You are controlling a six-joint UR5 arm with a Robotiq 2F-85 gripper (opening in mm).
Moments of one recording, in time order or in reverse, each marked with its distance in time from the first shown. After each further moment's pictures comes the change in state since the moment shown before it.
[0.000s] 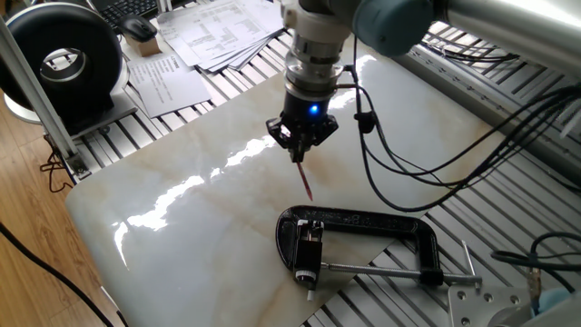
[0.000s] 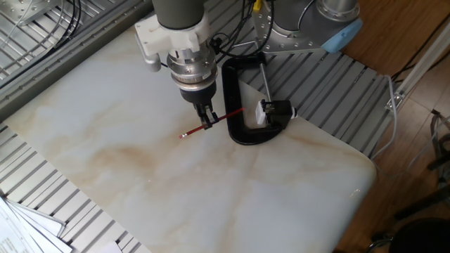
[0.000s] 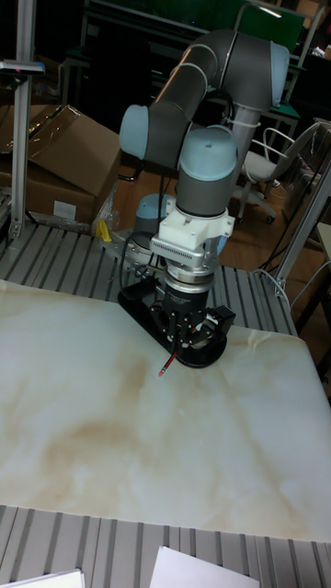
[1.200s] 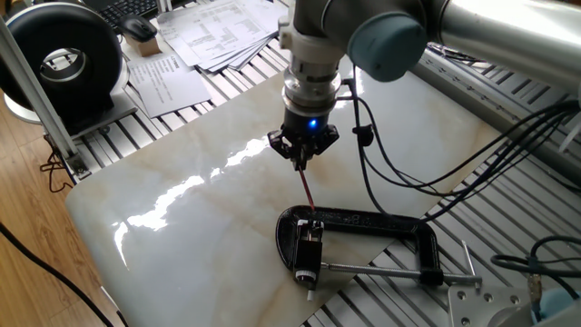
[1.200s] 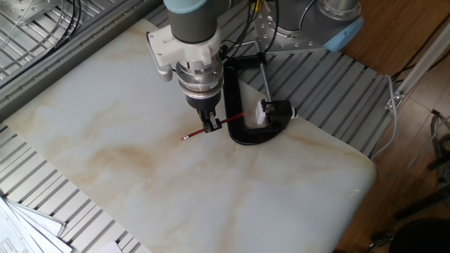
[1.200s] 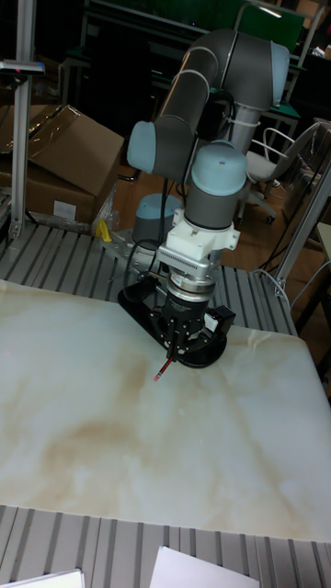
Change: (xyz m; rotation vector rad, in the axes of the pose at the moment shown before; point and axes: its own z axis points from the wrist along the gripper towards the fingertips) arm 0.004 0.001 0.024 0.055 -0.033 0.018
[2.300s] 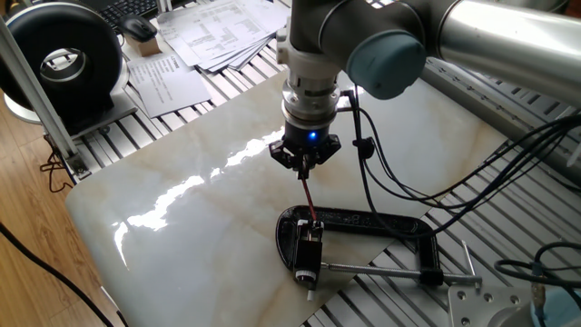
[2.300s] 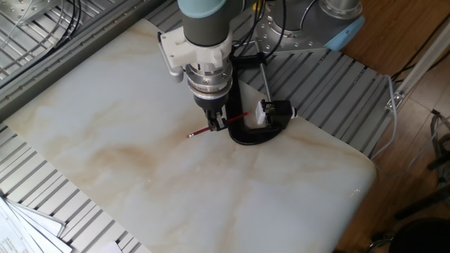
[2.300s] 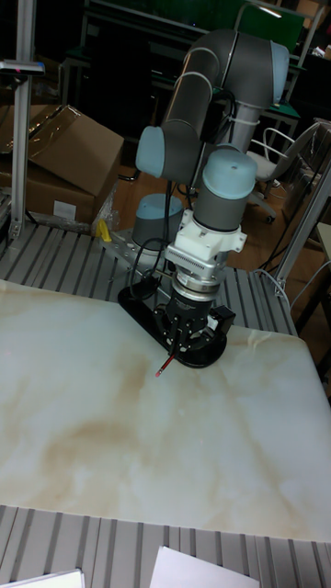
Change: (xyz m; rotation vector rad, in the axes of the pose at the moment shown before) arm 0.016 -0.005 0.006 0.031 -0.014 0.017
